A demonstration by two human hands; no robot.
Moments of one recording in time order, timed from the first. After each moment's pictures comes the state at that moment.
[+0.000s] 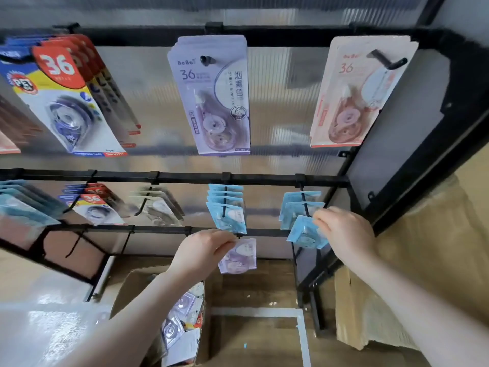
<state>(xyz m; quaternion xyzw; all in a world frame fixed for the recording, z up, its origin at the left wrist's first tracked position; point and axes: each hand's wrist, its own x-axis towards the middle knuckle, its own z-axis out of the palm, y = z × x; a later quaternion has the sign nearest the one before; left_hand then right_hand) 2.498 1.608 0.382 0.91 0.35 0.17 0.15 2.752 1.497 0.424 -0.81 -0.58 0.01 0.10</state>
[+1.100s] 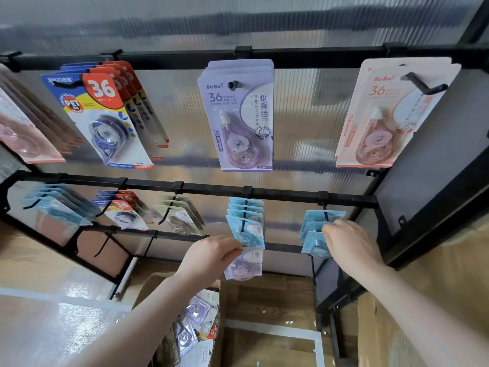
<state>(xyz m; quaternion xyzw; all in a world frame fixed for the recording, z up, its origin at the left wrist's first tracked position) 2.487 1.628 0.385 0.92 0.35 0.17 0.10 2.752 1.540 0.407 -0.78 -0.62 0.01 -0.08</state>
